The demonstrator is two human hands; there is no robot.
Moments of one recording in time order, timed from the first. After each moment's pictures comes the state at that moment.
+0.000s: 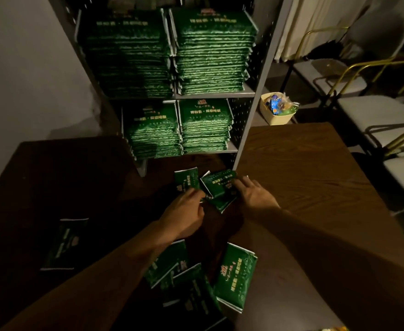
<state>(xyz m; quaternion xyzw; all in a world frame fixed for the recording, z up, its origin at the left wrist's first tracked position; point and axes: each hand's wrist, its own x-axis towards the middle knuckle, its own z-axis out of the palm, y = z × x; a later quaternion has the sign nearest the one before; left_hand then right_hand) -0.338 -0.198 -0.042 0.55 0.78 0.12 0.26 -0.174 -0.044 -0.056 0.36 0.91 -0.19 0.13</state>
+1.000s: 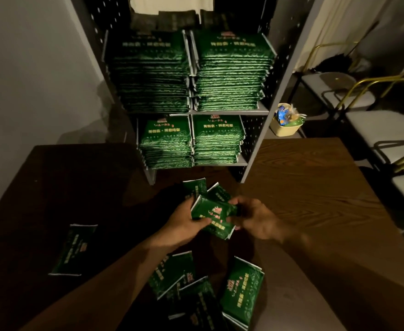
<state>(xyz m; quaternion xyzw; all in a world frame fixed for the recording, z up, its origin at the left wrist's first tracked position) -0.350 -0.204 -0.053 0.30 0.76 0.41 0.42 -0.184 -0.073 -0.023 0.36 0.73 -0.58 0.02</state>
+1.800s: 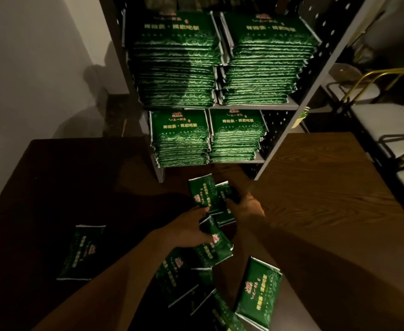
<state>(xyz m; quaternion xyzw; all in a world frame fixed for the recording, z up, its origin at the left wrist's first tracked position) -0.400 -0.221 -0.073 0.43 0.73 0.15 0.51 -0.258 -0.077 -0.093 0.58 0.71 -0.40 0.02</state>
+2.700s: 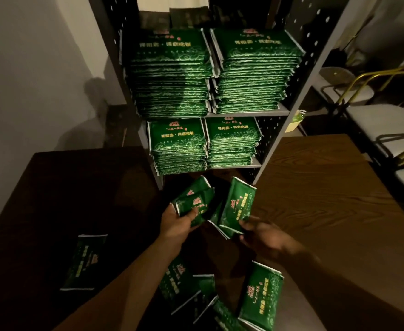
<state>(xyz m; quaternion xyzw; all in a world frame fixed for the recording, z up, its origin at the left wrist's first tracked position) -0.390 -0.218 -0.066 0.02 0.69 0.59 0.42 -0.199 -0.094 -0.087 0.52 0.30 -0.80 -0.07</state>
